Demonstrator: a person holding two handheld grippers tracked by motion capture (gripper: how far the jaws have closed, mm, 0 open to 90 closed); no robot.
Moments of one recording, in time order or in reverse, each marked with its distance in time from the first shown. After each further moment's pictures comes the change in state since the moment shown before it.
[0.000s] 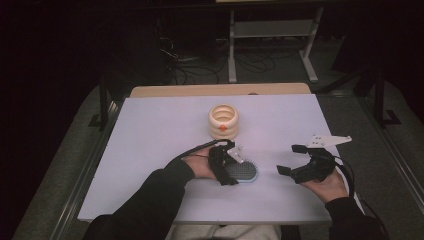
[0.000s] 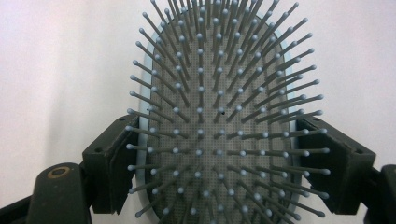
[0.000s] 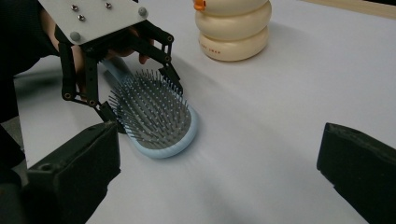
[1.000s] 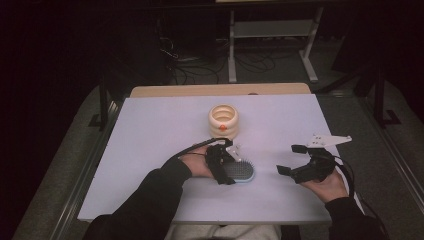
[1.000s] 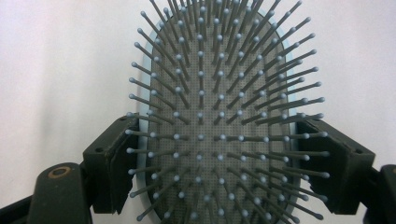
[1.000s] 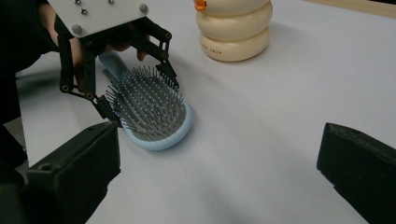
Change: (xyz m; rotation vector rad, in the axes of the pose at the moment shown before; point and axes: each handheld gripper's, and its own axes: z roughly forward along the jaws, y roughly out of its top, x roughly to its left) left arm 0.003 -0.003 -0.008 0.033 -0.028 -0.019; right arm 0.000 0.000 0.000 -0.001 0.005 0.005
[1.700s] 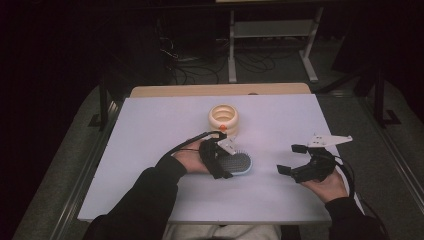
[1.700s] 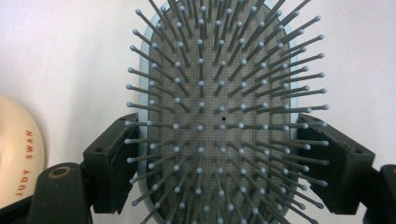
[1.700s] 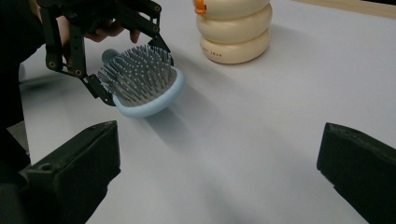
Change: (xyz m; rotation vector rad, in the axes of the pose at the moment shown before) left arm 0.001 -0.002 -0.030 -0.070 0.049 0.001; right arm -0.001 0.000 0.000 -0.011 0.007 0.012
